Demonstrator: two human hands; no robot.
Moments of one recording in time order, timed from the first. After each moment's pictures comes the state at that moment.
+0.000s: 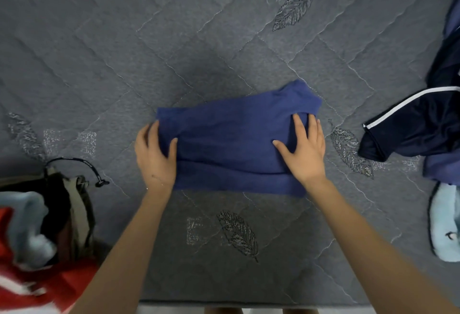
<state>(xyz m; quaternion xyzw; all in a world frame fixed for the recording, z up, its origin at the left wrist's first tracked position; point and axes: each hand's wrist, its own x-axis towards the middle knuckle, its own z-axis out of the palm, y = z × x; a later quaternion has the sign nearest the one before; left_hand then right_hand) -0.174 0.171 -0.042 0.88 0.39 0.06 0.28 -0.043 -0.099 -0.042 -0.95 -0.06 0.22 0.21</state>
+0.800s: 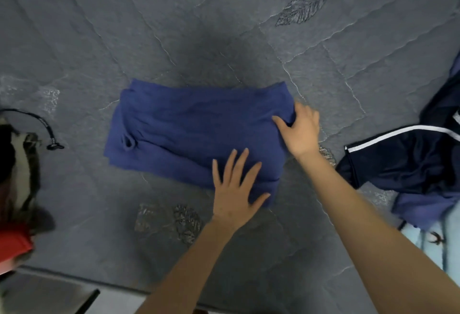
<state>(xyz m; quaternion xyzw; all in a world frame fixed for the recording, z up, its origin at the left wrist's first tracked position) -0.157 -0.059 -0.083 0.96 0.17 0.01 0.21 0.052 -0.110 -0.062 -0.94 -0.13 0.23 0.22</state>
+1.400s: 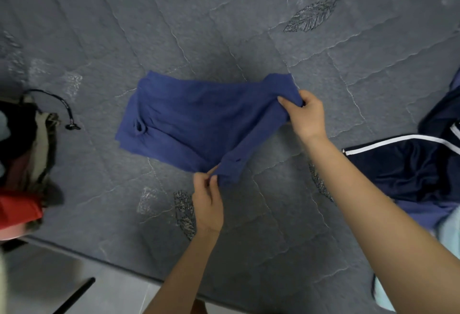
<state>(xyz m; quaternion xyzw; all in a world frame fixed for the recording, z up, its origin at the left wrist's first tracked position) -0.187 -0.069 -0.045 0.68 0.51 0.18 0.50 0.063 -0.093 -0.014 -0.80 -0.01 0.31 0.52</state>
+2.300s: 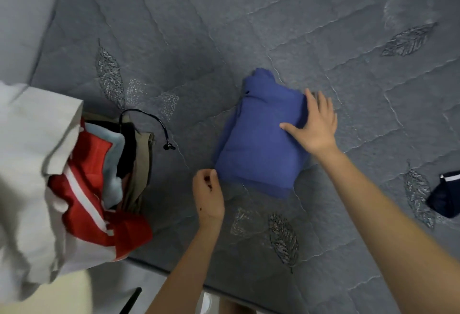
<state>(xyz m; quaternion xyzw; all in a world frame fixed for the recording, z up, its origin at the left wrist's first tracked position) -0.290 0.147 -0.057 0.61 0.62 0.11 0.49 -0.041 0.079 -0.037 -0.92 -0.21 0.28 0.18</state>
